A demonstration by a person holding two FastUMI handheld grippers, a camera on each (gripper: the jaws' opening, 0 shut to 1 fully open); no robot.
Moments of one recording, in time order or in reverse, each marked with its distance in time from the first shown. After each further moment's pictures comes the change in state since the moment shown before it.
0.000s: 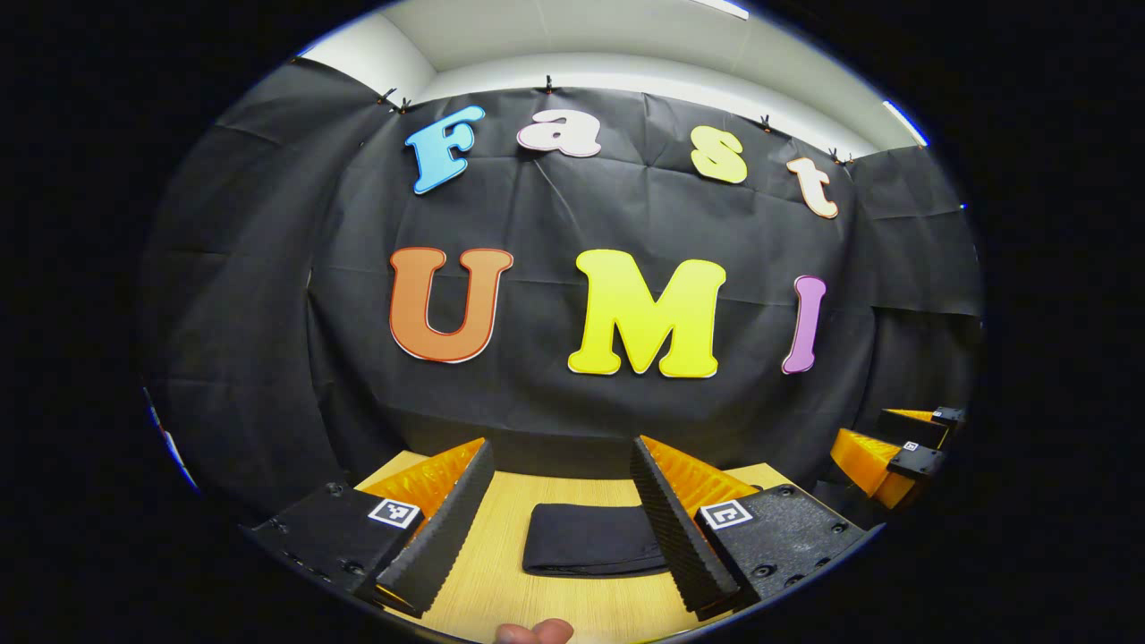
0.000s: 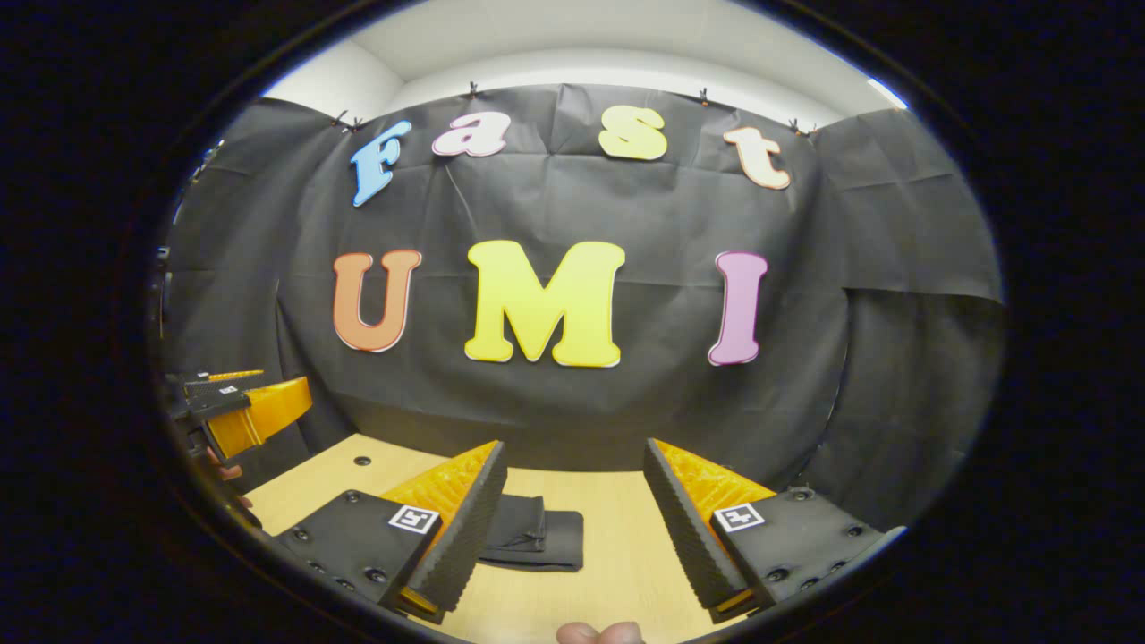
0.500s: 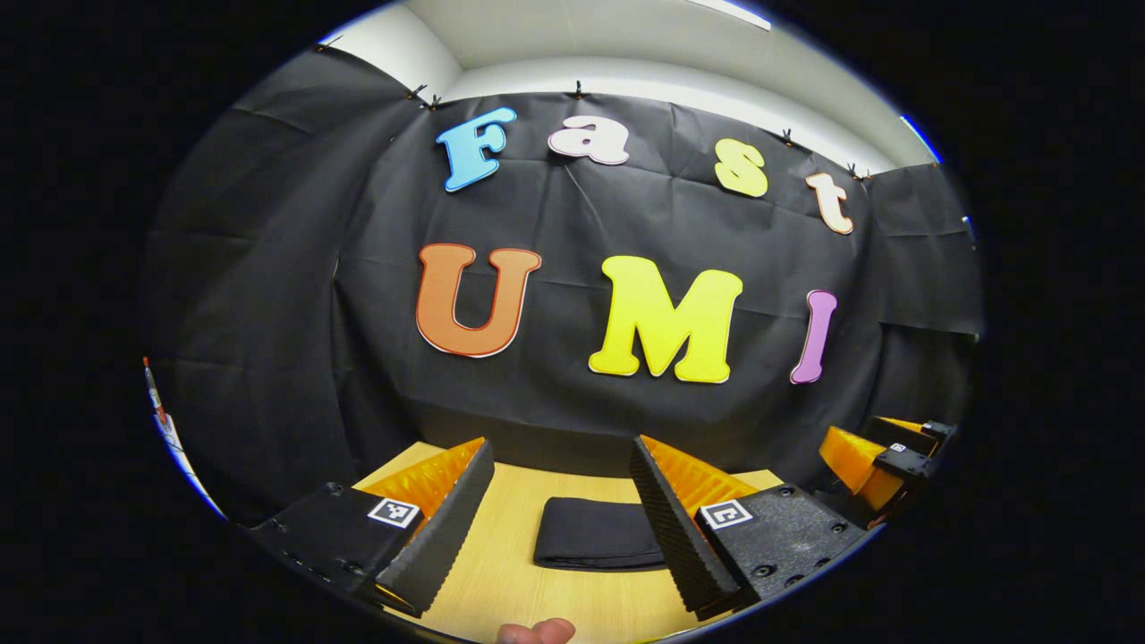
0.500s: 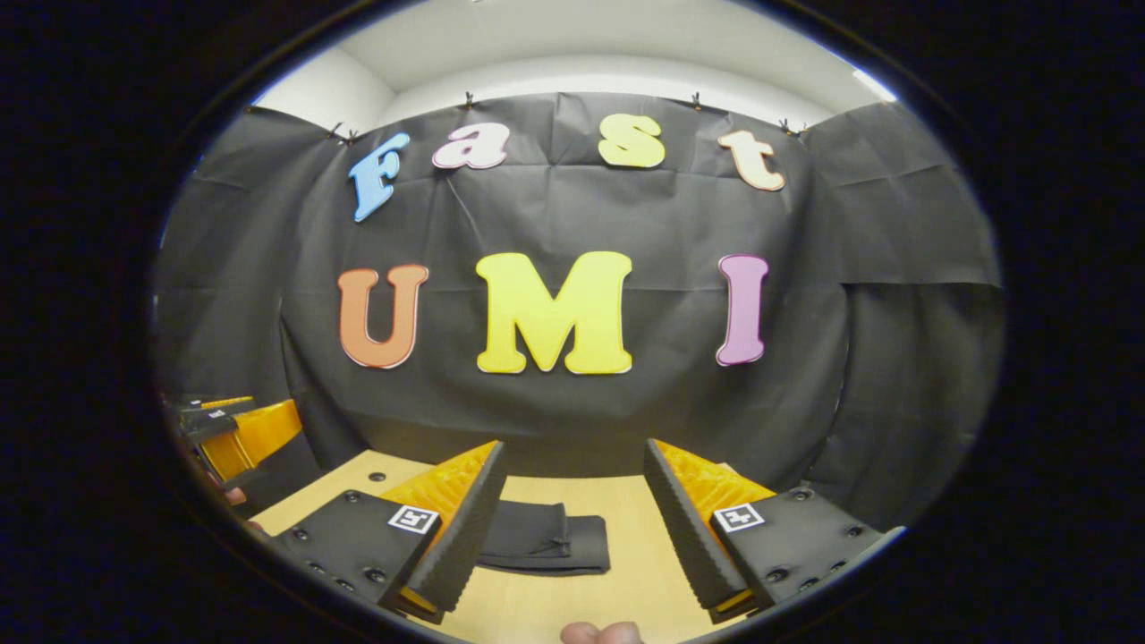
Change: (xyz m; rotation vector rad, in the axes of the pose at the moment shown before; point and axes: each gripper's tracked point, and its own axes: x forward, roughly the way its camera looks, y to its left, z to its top) left arm -0.018 0.034 -0.002 -0.044 -0.012 0.057; right arm -0.003 0.035 0.005 0.052 -0.016 0.021
